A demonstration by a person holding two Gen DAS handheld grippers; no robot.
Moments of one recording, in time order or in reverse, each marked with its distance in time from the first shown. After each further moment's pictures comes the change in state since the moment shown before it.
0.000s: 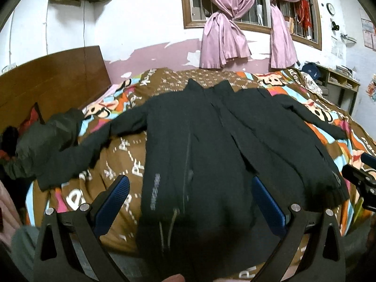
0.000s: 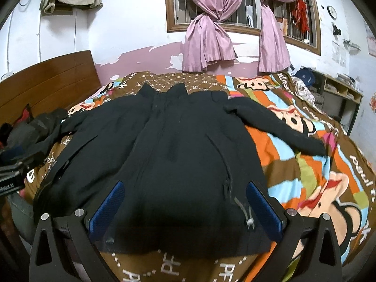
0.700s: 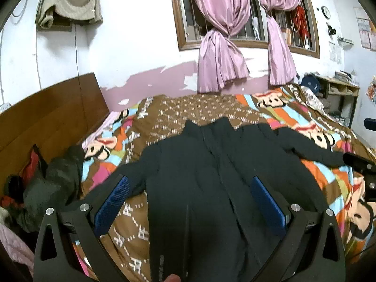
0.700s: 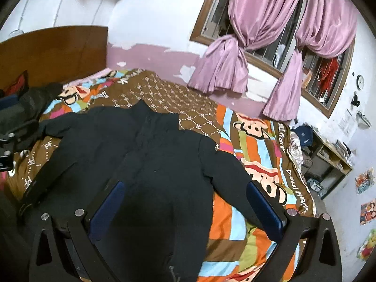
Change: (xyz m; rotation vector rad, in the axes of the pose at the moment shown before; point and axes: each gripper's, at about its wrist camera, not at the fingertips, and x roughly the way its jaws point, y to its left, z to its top) left arm 0.009 -0.009 0.133 0.058 -0.079 0.012; right arm 0.008 0.002 0.168 -0.331 0.036 -0.095
